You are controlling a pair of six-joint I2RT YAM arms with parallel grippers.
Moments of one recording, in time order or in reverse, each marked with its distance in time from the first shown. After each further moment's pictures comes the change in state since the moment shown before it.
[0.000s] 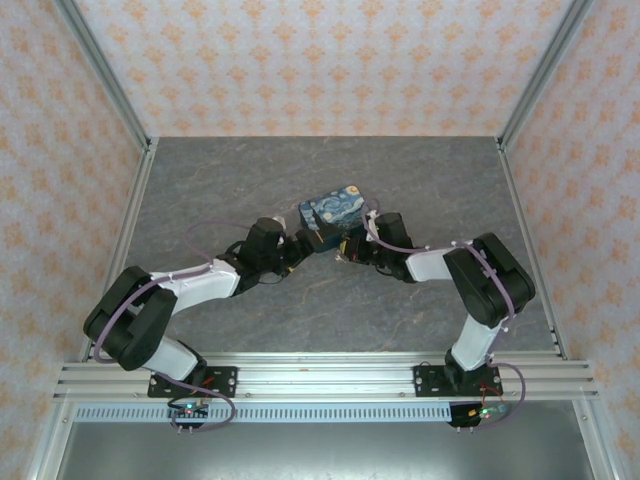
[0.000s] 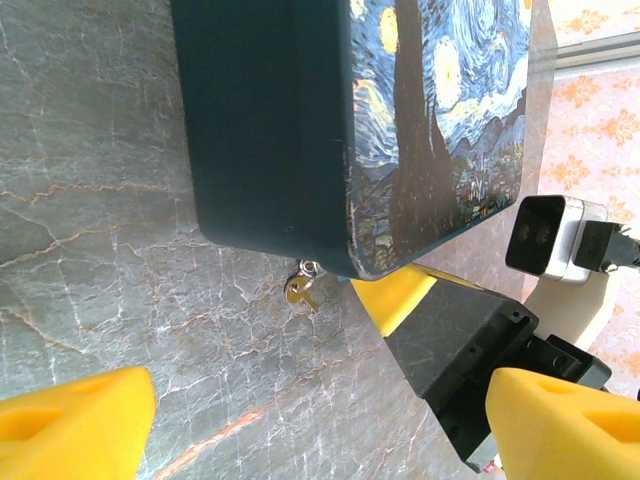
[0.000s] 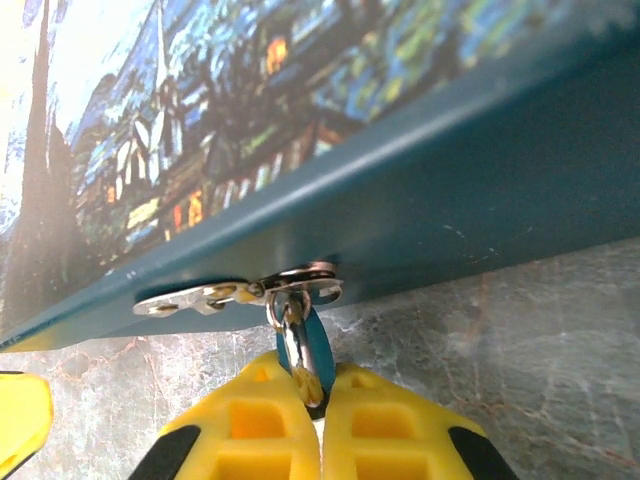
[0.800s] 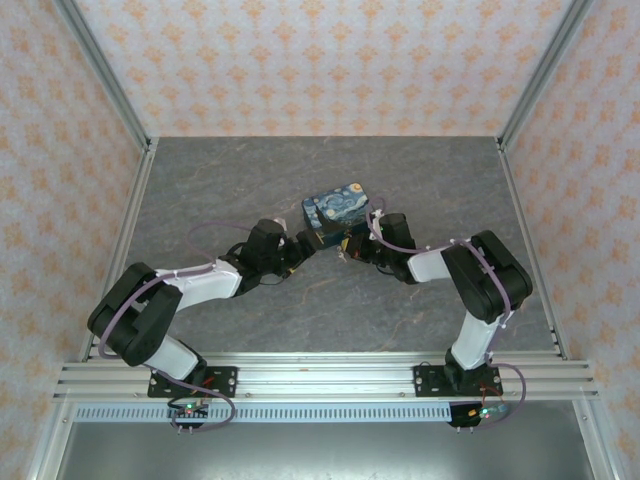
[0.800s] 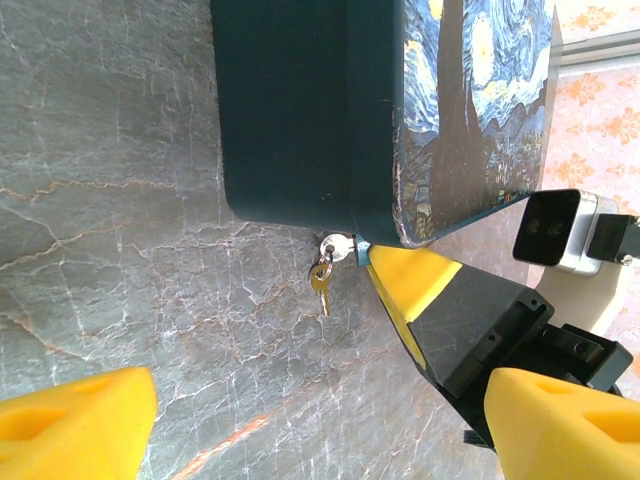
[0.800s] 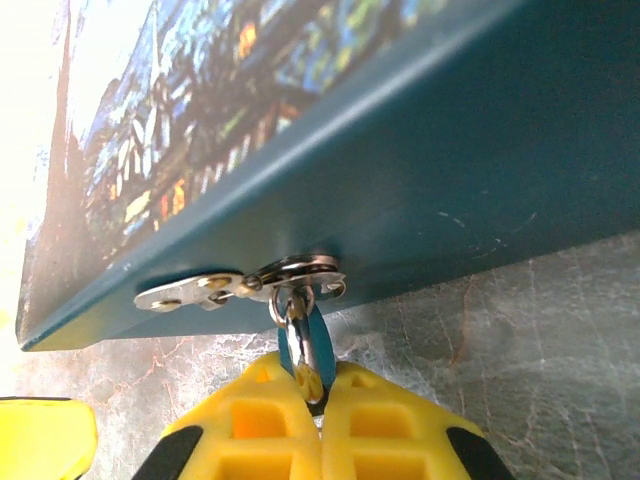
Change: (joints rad) left arm 0.000 0.028 -0.014 0.042 0.011 -0.004; right arm -0.022 0.032 -0.023 0.109 -0.032 0.073
